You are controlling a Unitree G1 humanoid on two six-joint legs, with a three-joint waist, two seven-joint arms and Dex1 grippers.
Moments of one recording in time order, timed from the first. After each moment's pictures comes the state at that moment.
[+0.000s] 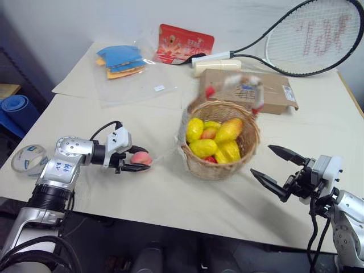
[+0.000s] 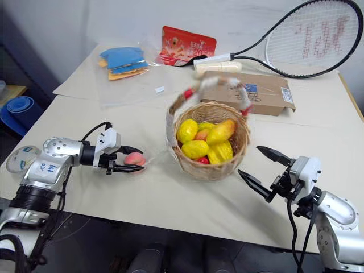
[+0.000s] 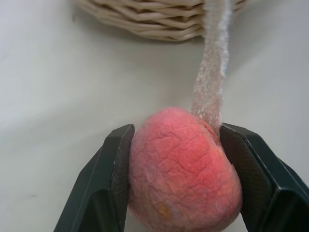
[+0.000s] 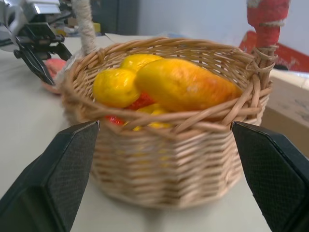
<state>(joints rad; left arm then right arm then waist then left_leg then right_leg) -0.62 0.71 -0.13 0.36 -0.19 0.11 -1.21 0.10 -0.59 -0.33 -0.29 0.59 0.00 0.97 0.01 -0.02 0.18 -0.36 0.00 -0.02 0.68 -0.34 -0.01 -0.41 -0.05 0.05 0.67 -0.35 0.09</state>
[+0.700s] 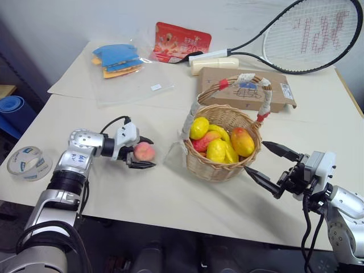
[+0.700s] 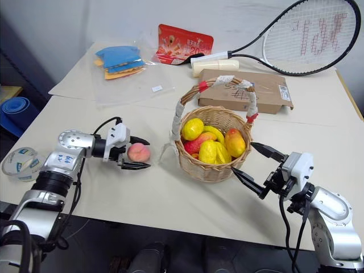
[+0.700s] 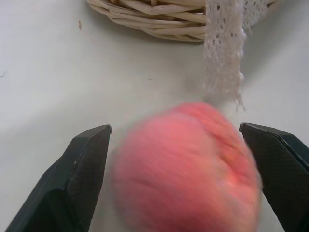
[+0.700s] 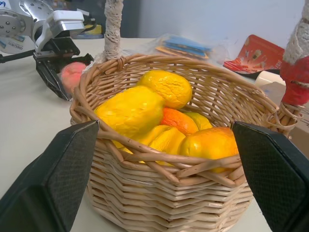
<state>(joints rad) -0.74 0.68 -0.13 0.61 -0.13 -0.03 -1.29 0.08 -0.59 -0.28 -0.34 0.58 0.03 0.91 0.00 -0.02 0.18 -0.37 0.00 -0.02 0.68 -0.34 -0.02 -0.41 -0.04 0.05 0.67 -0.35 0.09</state>
